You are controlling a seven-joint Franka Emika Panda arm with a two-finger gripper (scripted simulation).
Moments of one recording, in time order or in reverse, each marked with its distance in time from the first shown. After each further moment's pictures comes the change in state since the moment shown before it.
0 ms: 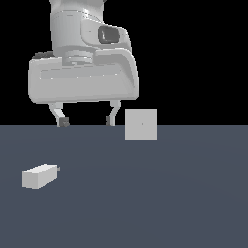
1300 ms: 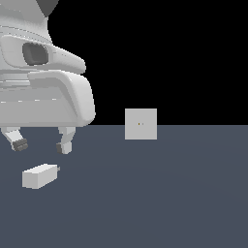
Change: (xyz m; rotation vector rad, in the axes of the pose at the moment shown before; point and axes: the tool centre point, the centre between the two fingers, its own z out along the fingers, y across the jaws) arm -0.036 -0.068 0.037 -0.001 0.102 0.098
